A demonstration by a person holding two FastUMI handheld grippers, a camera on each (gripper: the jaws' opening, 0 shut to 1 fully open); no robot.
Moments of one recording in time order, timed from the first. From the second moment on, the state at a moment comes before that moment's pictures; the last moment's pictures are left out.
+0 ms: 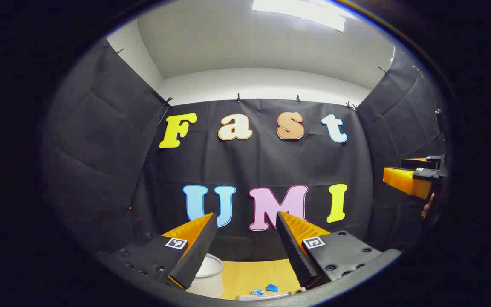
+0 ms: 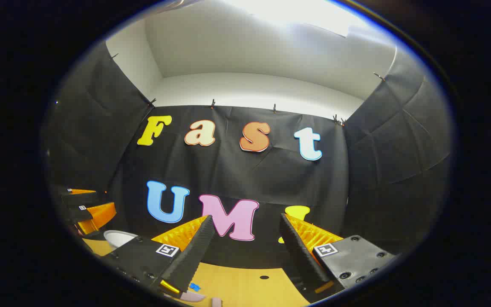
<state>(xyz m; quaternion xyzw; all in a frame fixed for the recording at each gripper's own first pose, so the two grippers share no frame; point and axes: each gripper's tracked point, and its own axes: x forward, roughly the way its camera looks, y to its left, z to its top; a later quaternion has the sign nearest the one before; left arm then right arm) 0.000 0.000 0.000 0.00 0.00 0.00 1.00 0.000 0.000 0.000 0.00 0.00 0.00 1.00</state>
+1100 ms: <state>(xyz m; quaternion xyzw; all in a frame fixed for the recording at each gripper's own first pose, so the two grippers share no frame) -0.012 -0.031 0.006 0.01 -0.02 -0.06 1.00 -0.034 0.052 -0.006 -0.05 0.00 0.07 1.00</state>
